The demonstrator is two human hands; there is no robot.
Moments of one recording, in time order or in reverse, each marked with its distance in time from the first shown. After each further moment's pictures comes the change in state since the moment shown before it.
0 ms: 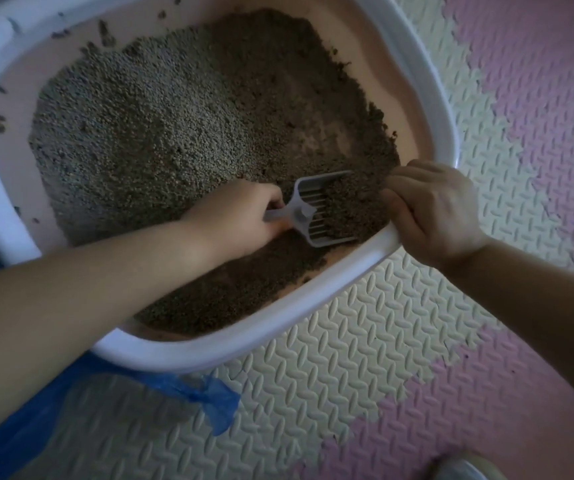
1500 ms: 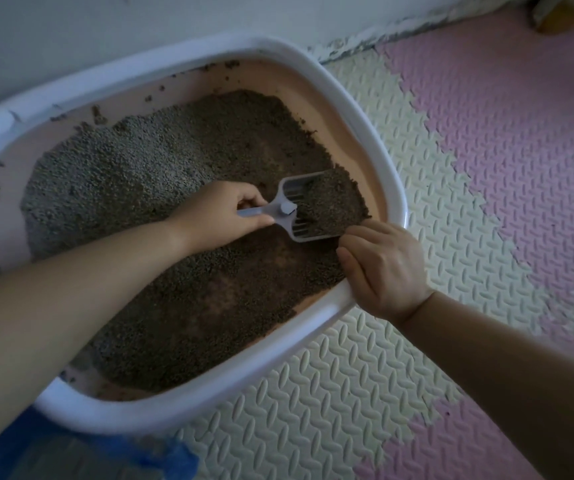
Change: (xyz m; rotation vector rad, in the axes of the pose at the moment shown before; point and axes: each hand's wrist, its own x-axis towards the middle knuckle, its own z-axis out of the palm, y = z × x) left_hand 0.058 -0.004 -0.023 -0.158 0.130 0.028; right_hand -0.003 0.004 0.006 0.076 0.079 -0.010
